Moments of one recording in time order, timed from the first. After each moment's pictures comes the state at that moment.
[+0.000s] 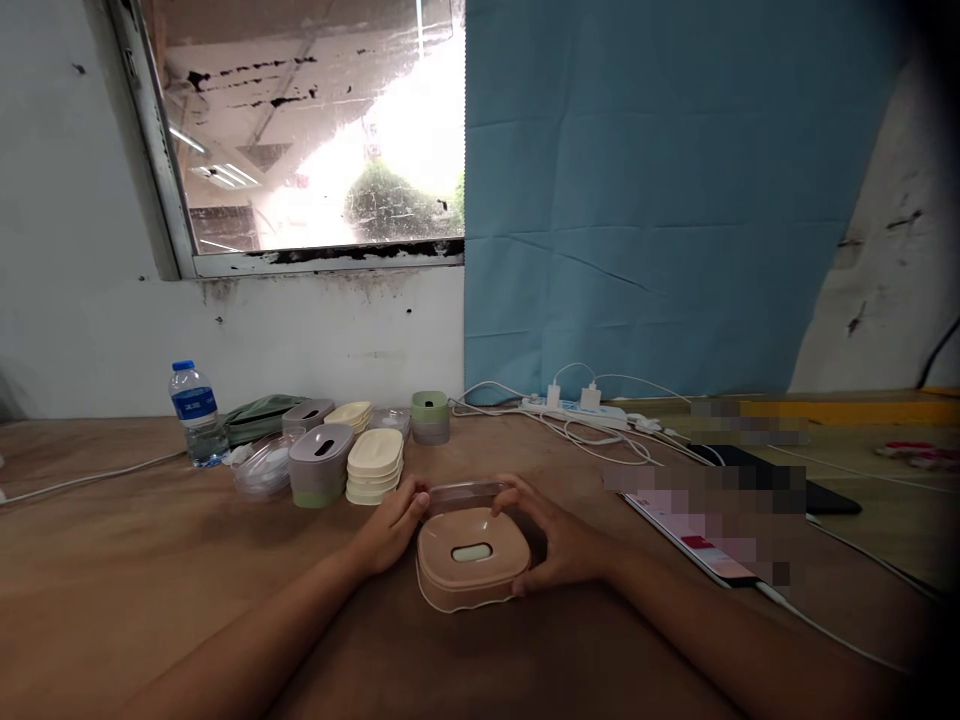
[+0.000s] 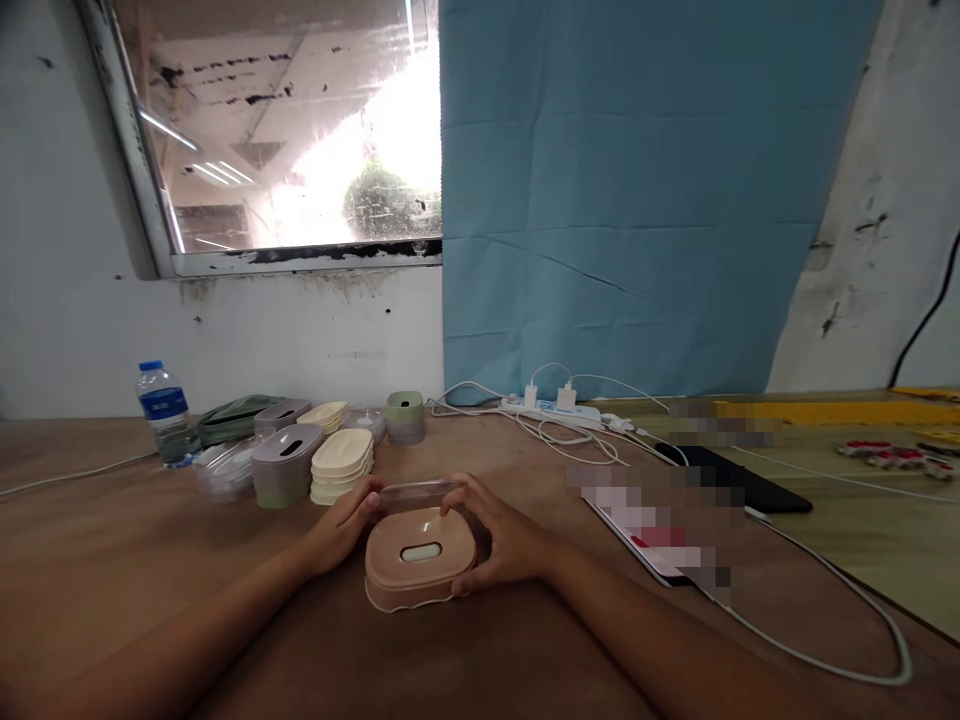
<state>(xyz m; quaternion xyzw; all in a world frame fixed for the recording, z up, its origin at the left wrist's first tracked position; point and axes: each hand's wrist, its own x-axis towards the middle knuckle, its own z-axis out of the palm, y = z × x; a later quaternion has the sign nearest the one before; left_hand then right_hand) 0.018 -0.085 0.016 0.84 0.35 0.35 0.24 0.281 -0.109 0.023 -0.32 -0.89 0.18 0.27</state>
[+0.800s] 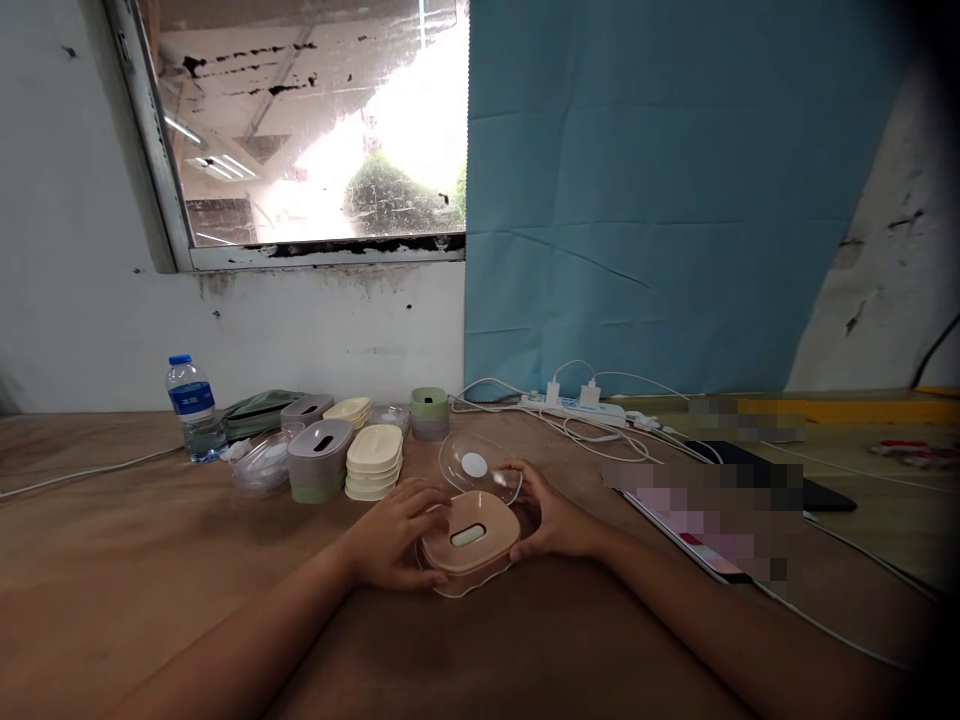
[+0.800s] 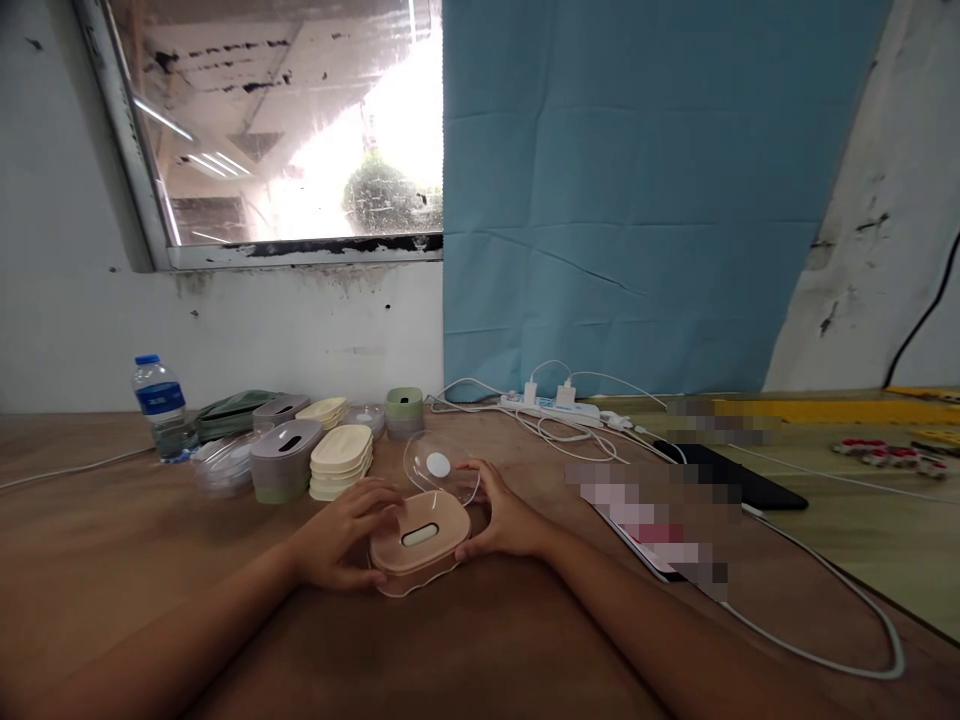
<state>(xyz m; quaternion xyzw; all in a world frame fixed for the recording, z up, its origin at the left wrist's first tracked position) 0.010 -0.095 0.034 0.96 0.15 0.23 -0.01 0.284 -0.092 0.008 -0.38 -0.77 0.37 0.35</state>
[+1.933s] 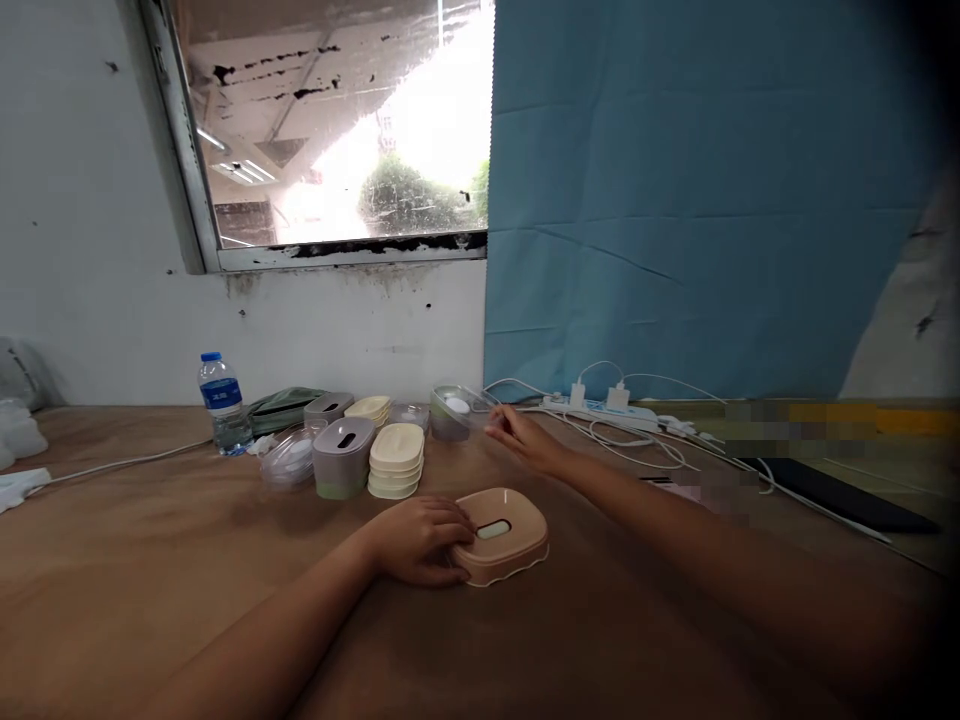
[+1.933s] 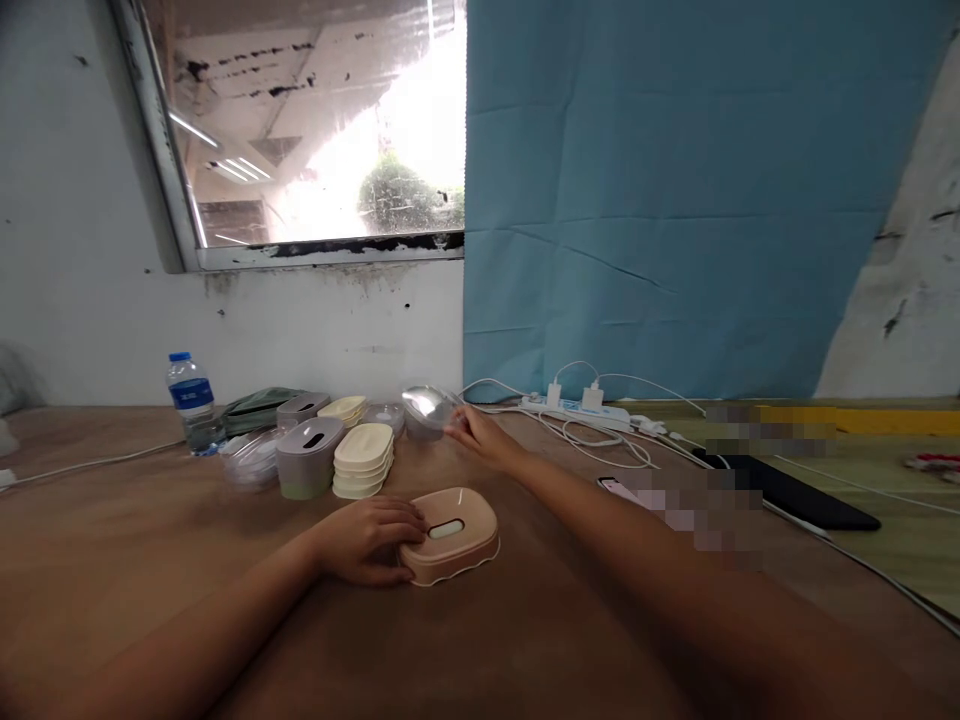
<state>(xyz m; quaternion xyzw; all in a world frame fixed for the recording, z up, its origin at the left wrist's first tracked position) 0.007 -0.082 0.028 0.98 0.07 0.19 0.02 0.244 -0.010 0.063 -0.44 -0.82 0.11 0.35</state>
